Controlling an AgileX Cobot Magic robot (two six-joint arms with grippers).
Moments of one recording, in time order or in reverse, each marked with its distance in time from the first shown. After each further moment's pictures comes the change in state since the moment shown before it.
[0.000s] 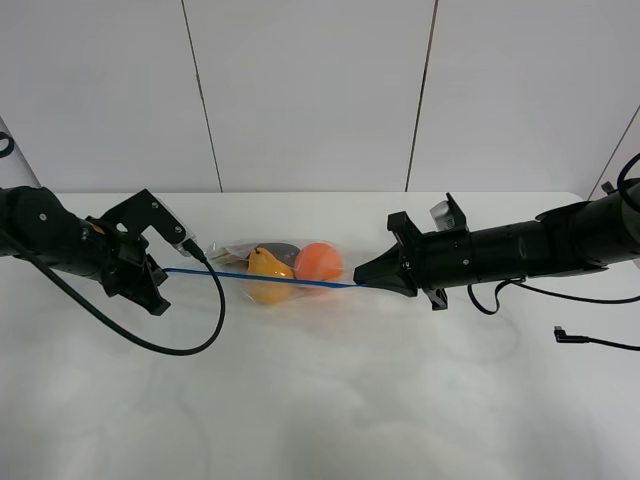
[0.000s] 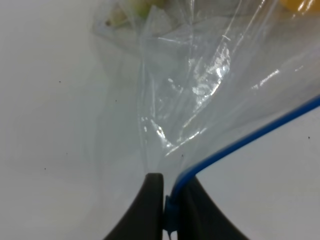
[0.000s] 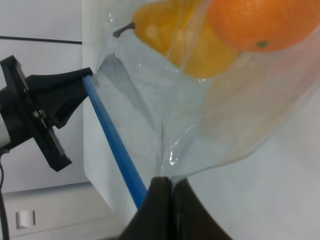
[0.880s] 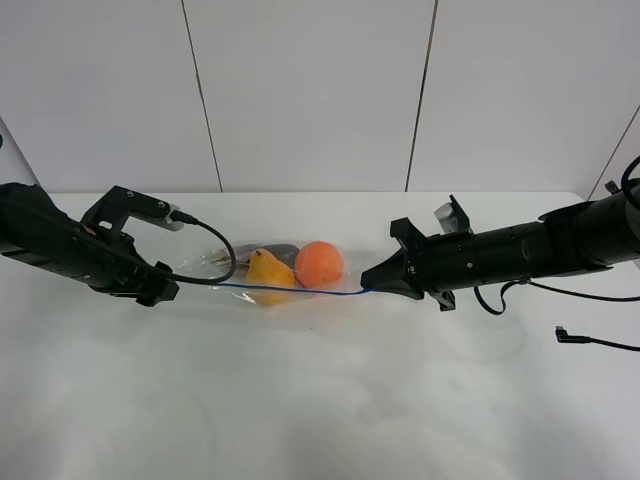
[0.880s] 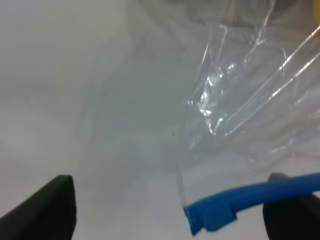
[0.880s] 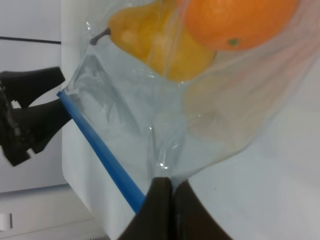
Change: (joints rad) left arm 0.020 -0.030 0.001 0.005 0.083 -0.428; right arm -0.008 0.000 0.000 -0.038 -0.039 -0.008
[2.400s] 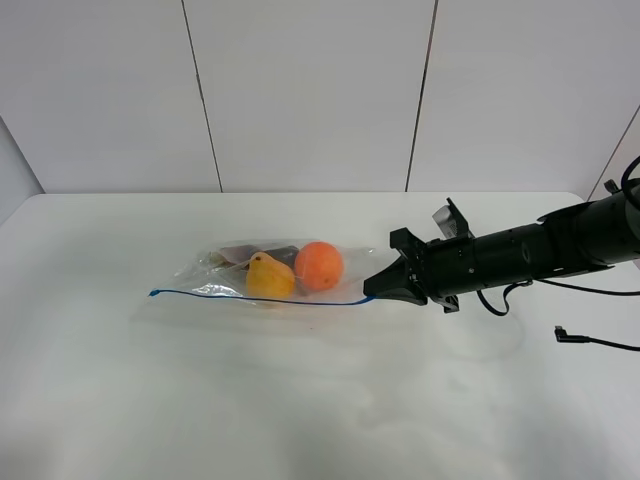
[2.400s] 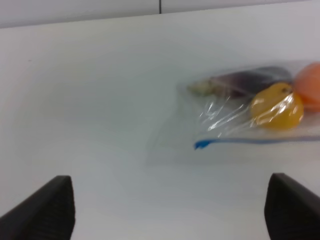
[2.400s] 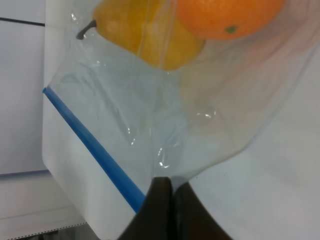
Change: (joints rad) left arm 0.169 -1.160 0.080 0.139 0.638 -0.230; right arm 0.000 0.000 0.000 -0.057 -0.011 -0.023
